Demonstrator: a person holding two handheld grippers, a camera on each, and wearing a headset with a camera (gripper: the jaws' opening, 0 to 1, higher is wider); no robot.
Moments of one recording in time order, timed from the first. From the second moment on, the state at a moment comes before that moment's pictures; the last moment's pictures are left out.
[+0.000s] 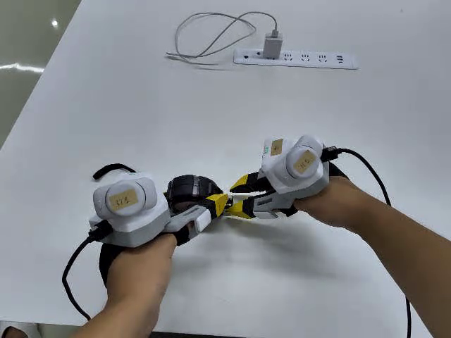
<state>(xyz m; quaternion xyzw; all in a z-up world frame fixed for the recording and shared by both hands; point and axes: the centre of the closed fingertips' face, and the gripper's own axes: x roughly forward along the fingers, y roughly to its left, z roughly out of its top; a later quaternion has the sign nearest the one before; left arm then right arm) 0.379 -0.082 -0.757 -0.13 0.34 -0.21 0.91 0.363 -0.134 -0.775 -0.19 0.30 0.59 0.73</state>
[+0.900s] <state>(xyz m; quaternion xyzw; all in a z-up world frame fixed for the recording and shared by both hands) 0.349 -0.054 -0.733 -0.05 0.32 -0.28 0.90 0.345 -0.174 -0.745 -0.14 0.29 0.51 0.80</state>
